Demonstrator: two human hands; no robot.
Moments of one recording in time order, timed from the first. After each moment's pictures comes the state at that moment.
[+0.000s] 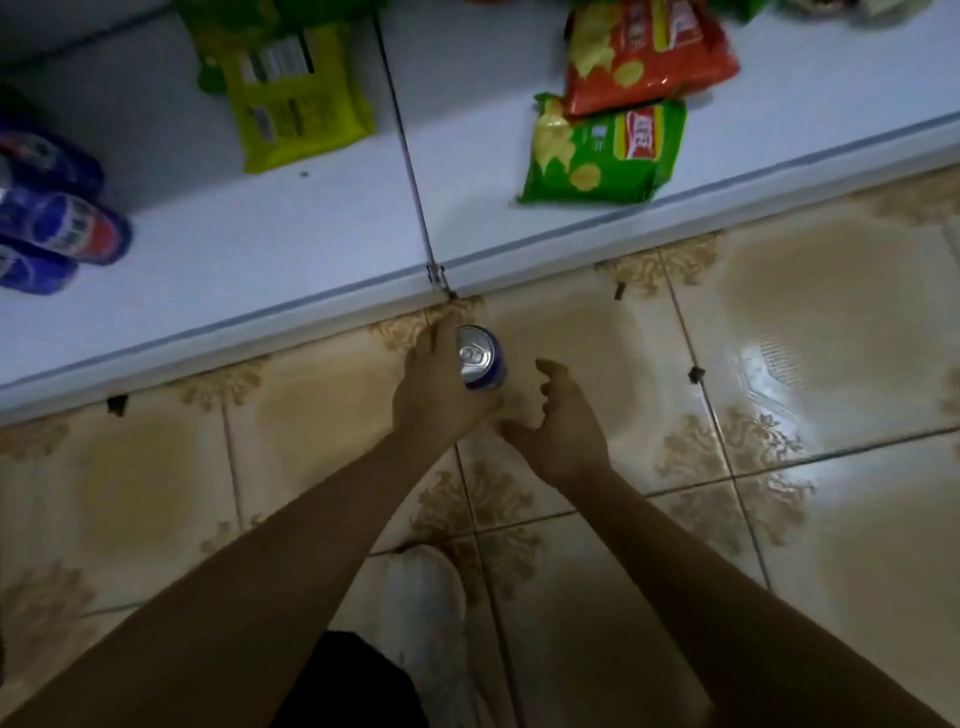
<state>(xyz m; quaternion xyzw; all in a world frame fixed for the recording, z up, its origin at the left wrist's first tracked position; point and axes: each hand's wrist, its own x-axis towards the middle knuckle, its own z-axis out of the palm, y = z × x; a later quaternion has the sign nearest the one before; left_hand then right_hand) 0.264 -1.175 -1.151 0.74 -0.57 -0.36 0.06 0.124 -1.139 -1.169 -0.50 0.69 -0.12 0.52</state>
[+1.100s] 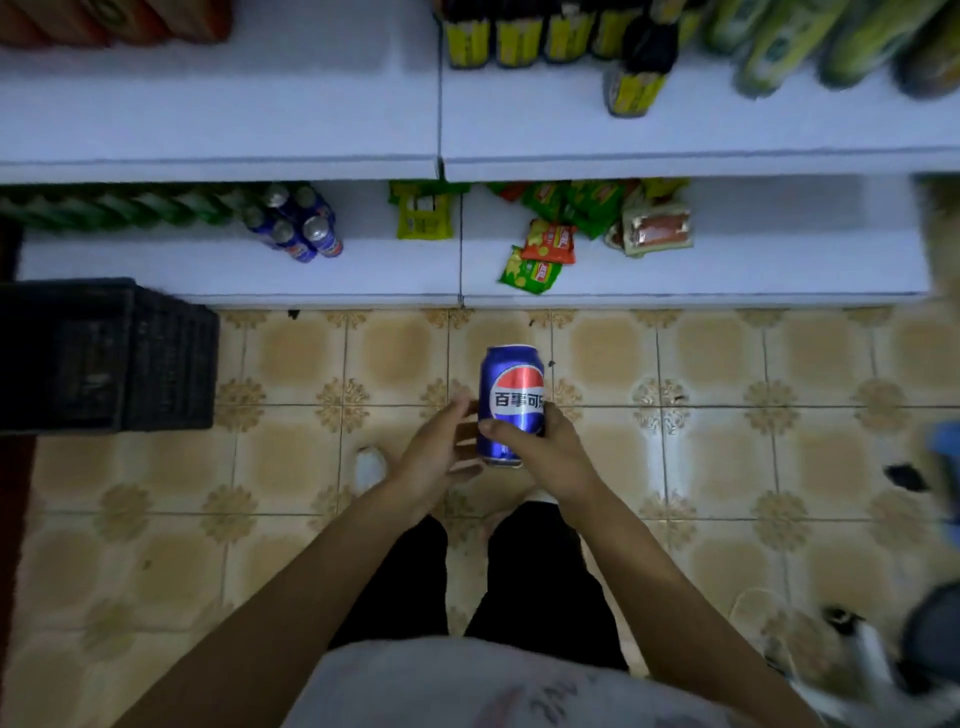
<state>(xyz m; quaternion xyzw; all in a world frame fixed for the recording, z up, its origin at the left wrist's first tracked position) 0.158 -0.965 -0.541 0.66 -0.05 -0.69 0.30 0.022 -1.000 -0.531 -0.36 0.62 -0.14 0.69</state>
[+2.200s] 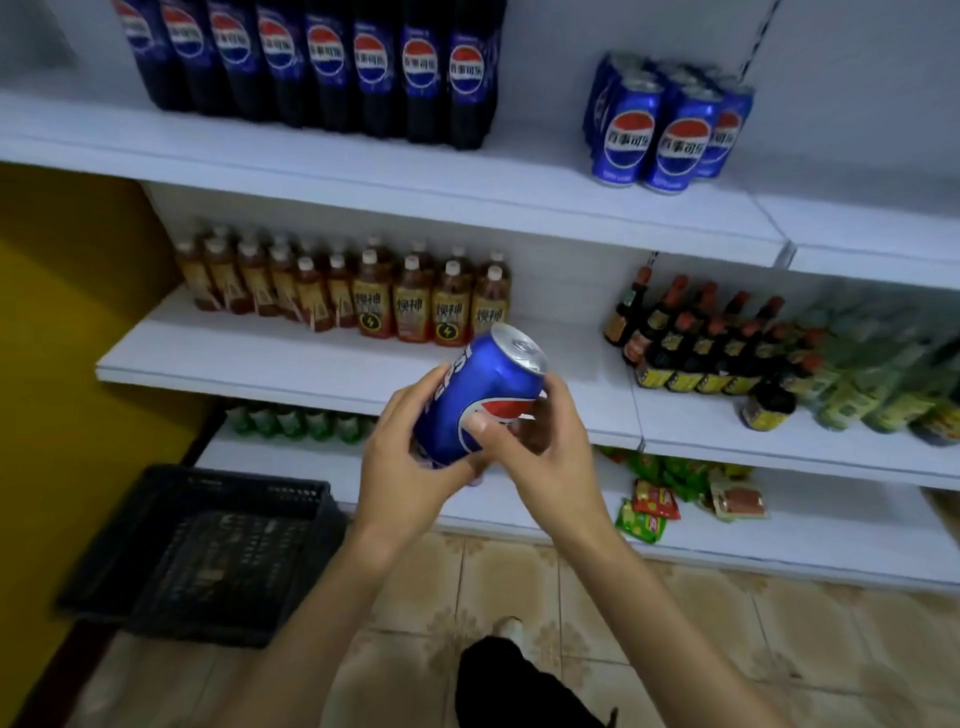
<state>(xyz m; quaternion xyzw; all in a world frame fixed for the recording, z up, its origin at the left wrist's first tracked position) 0.579 -0.895 -0.298 0.59 -0.48 -0.24 0.60 0.449 -0.943 -0.270 -0.60 0.36 -0.43 0.57</state>
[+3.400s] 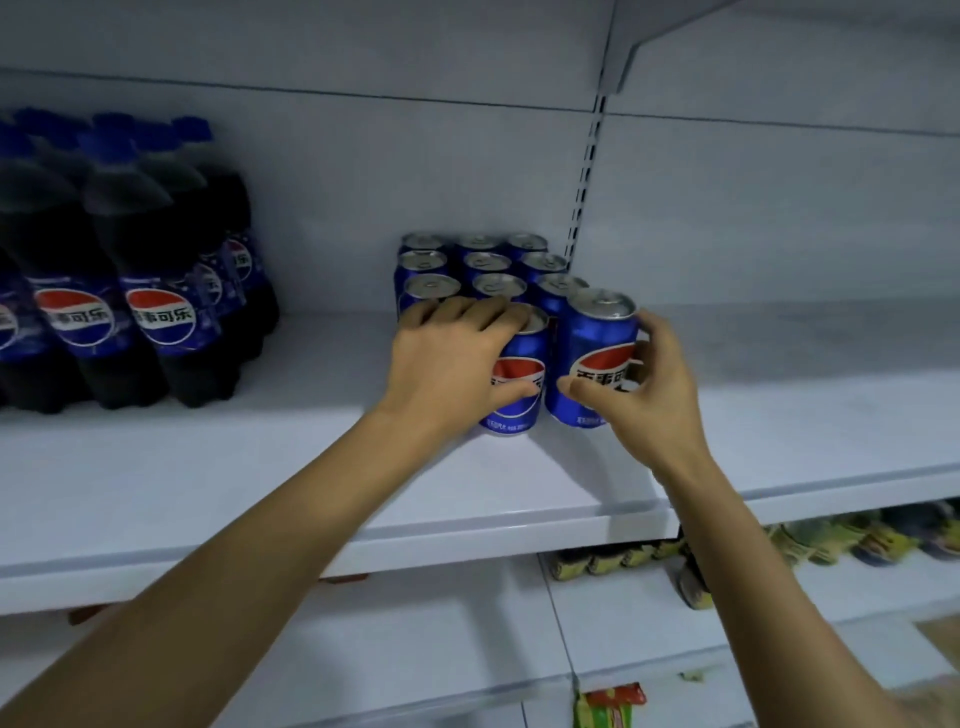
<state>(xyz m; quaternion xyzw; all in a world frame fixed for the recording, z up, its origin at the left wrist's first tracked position) 0.510 -1.355 -0.151 0.55 -0.76 0.21 0.28 0.313 -1.370 -0.181 -0.65 0.47 -0.55 0.25</state>
